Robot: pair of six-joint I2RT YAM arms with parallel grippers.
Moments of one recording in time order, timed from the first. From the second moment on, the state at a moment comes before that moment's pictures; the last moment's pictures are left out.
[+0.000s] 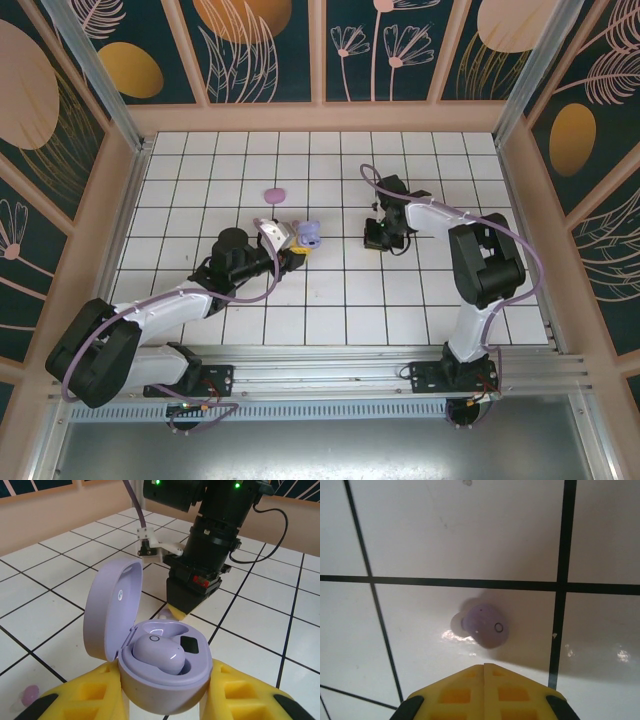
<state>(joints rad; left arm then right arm) -0.60 1.27 0.46 0.54 0.43 0.05 0.39 1.86 1.17 -0.64 -0.26 0.45</state>
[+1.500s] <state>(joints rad) -0.60 1.31 0.43 0.59 0.41 0.05 0.36 1.87 1.33 -0.66 -0.02 0.39</state>
